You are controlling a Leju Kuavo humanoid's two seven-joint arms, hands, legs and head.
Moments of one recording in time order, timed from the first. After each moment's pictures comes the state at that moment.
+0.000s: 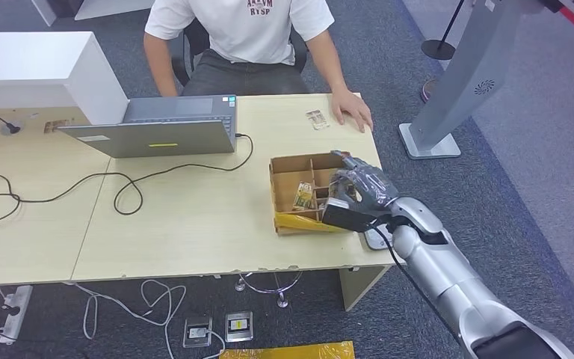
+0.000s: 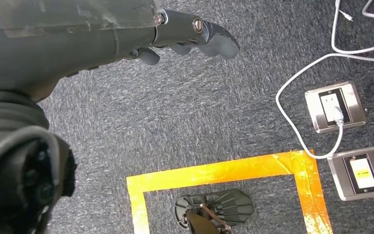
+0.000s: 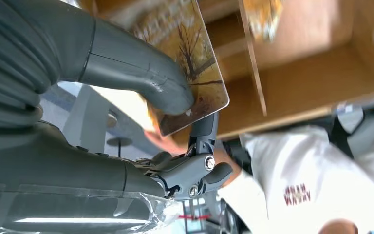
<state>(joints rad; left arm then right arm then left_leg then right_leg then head) -0.17 0.19 -1.08 -0.21 0.88 0.40 -0.23 -0.62 -0.27 0.55 -0.91 0.71 -0.04 -0.35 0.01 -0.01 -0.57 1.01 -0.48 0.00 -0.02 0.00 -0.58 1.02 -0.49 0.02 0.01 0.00</state>
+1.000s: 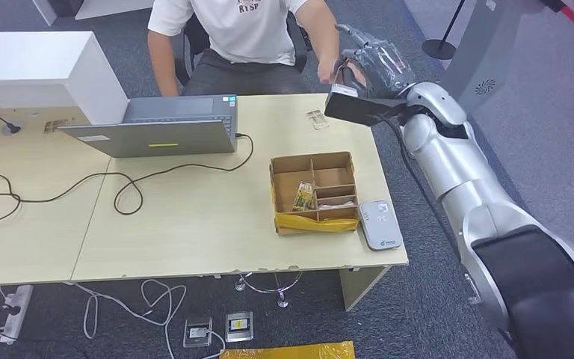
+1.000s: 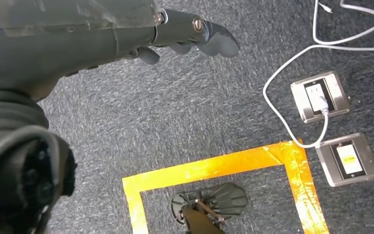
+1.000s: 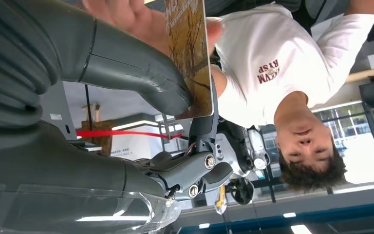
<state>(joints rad) -0.21 0.19 -1.11 -0.21 0.85 0.36 -0.22 -1.13 -0.17 0.50 -0.65 0.79 -0.02 -0.46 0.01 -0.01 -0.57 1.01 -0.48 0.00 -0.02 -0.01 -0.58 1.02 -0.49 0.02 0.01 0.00</state>
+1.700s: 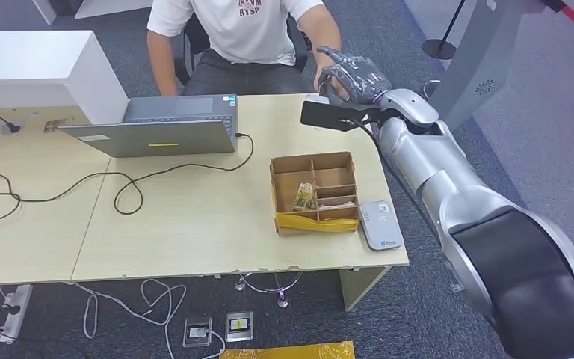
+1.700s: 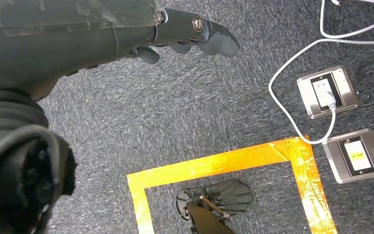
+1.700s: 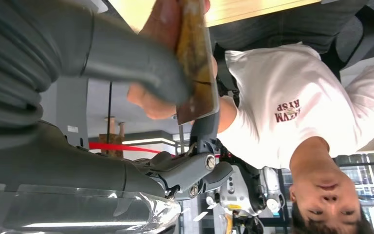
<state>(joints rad) -0.20 0.19 -1.12 -0.21 0.85 0.36 -0.20 -1.21 -0.08 0.58 -0.39 0.86 -0.05 -0.41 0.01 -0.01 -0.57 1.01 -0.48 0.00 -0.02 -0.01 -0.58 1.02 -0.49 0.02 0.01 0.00</state>
